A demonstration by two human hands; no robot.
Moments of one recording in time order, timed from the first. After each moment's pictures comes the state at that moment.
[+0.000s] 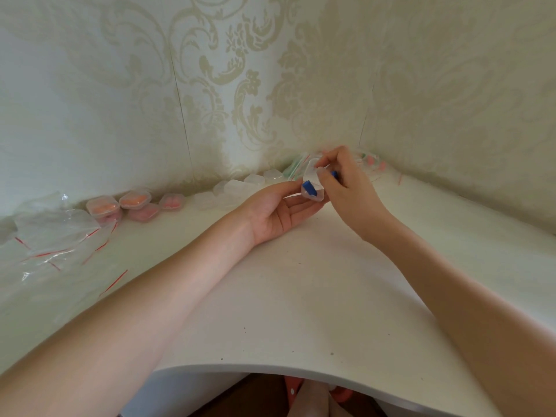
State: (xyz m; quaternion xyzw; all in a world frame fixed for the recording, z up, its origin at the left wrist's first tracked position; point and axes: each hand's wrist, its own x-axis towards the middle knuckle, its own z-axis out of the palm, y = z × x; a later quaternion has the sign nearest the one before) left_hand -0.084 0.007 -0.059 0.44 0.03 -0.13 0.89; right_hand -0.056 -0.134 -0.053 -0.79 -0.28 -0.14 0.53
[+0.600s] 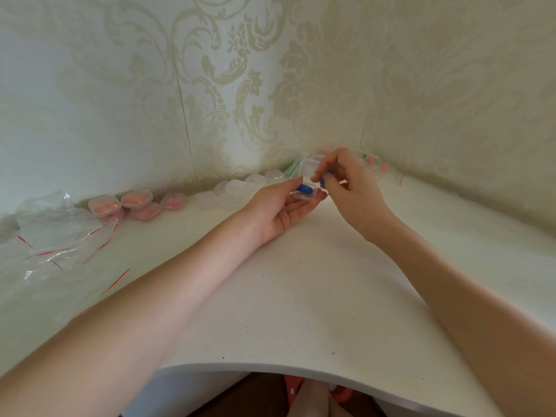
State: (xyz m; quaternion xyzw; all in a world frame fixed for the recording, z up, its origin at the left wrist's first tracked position) left_hand -0.078 0.003 -0.061 0.46 0.08 -0.06 0.88; right_hand -0.055 -0.137 -0.053 -0.79 -0.30 -0.16 0.52
